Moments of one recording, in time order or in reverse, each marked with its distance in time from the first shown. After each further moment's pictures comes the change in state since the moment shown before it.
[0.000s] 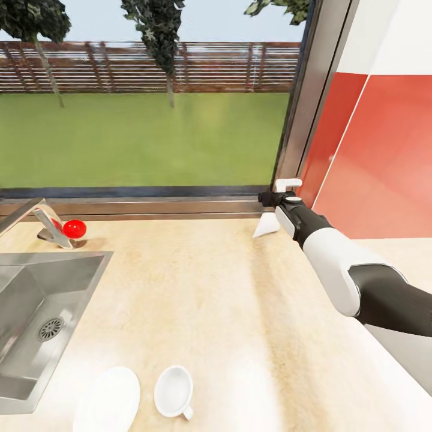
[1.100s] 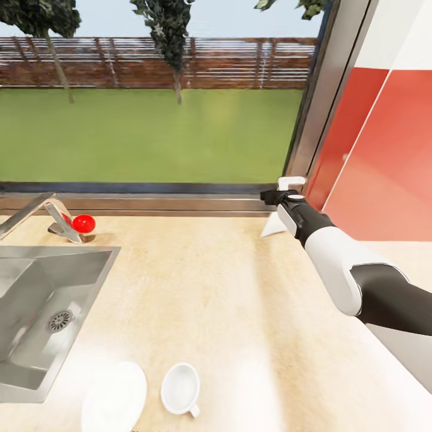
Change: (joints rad) left arm 0.002 0.005 -0.005 0.041 -0.004 -0.001 0.004; right arm -0.002 -0.008 -0.006 -0.017 -0.002 0.014 -0.011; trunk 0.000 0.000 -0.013
